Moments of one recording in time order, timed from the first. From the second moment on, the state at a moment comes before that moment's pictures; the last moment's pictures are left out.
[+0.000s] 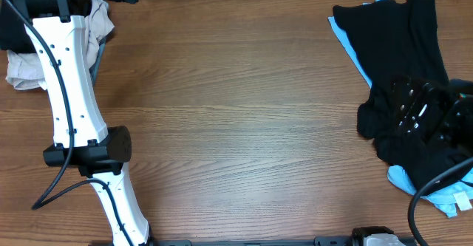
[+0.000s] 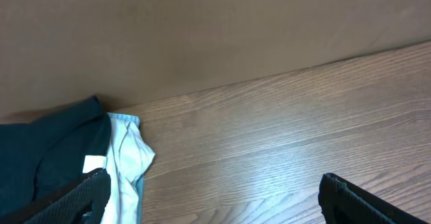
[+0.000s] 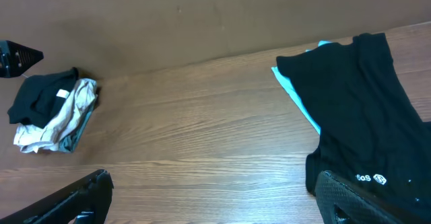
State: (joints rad) left arm 0.09 2.23 2.88 -1.35 0.17 0.21; right arm 0.05 1.27 2.35 -1.64 -0.14 0.23
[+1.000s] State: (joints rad) left arm 0.09 2.23 2.88 -1.35 0.17 0.21; right arm 0.05 0.40 0.33 0.09 -0.11 0.23
